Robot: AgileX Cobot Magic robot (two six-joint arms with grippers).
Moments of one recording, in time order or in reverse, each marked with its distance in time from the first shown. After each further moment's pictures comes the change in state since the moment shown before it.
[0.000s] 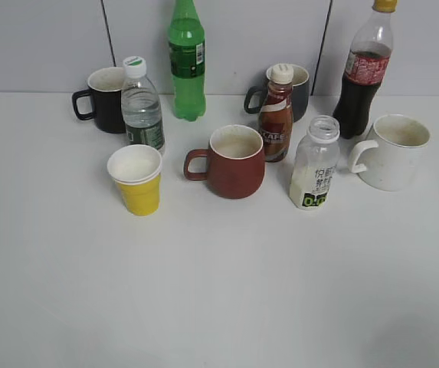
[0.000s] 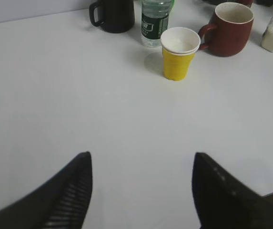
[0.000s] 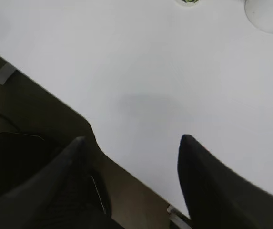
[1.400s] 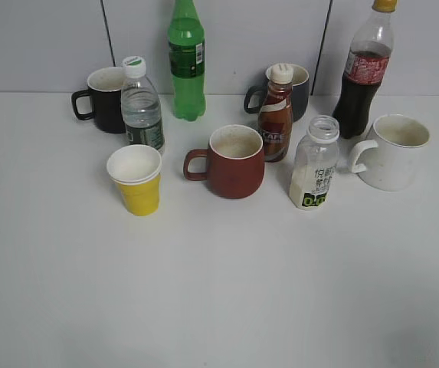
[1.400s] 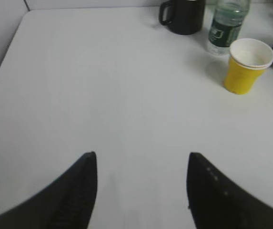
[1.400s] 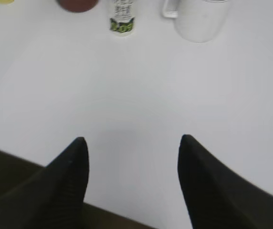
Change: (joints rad) left arm 0.284 -0.002 0.000 0.000 0.000 0.000; right arm -0.287 -0.128 0.050 0.025 -0.085 -0.008
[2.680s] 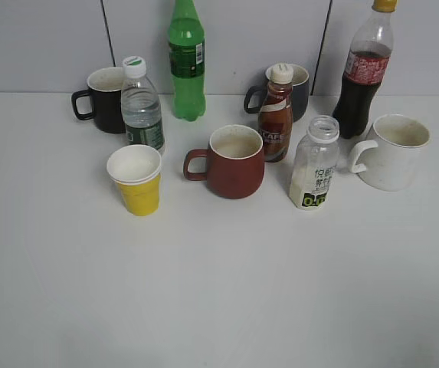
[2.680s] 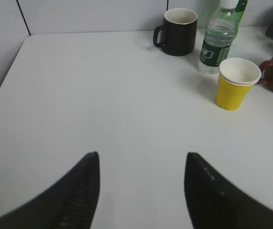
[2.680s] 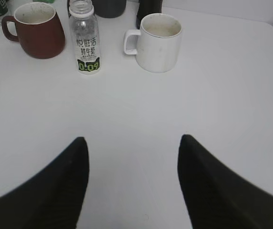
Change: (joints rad) left arm -0.028 -0.092 0.000 0.001 -0.004 0.000; right arm -0.160 -0.184 0.000 0.007 0.000 -0.001
